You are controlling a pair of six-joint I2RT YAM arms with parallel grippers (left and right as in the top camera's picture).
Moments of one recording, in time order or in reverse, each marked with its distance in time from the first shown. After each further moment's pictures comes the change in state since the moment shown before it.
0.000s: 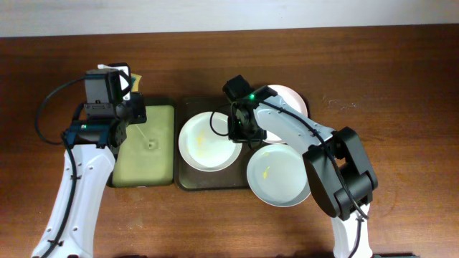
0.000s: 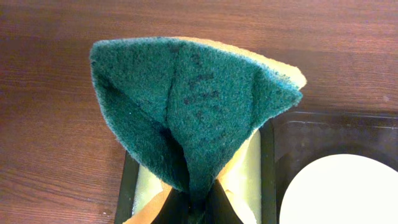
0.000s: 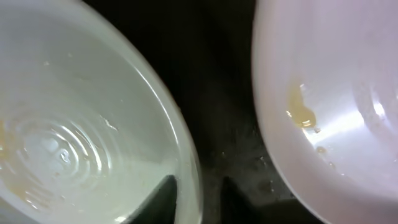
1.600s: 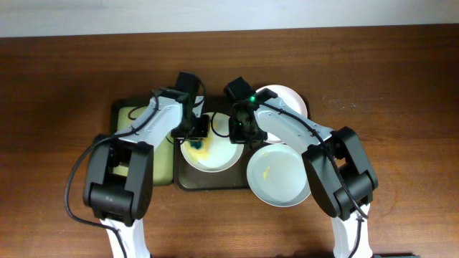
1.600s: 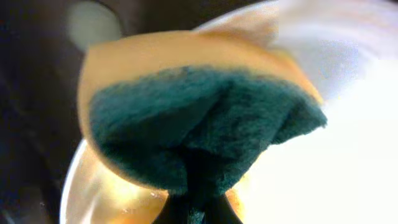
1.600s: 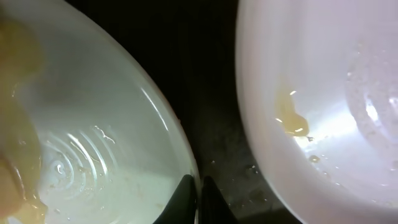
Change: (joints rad) left arm -0.298 0.639 0.229 -0.257 0.263 -0.141; right arm -0.002 0.000 -0.027 0.023 0.017 -0.003
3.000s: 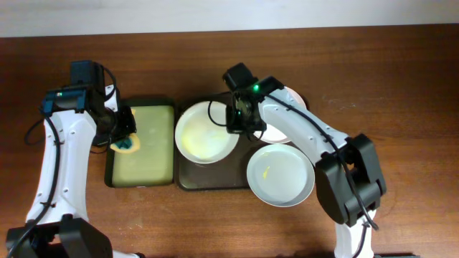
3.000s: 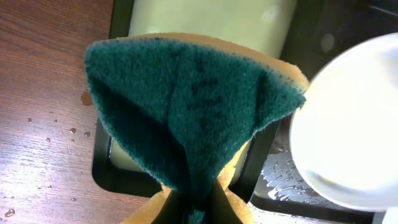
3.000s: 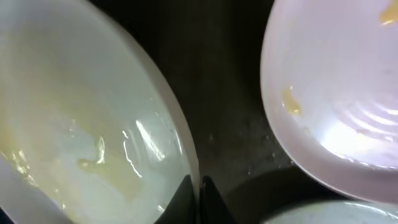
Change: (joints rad) left arm 0.416 -0.436 0.058 -0.389 -0.108 0.015; right arm -0.002 -0.064 0.159 -0.166 -0.041 0.000
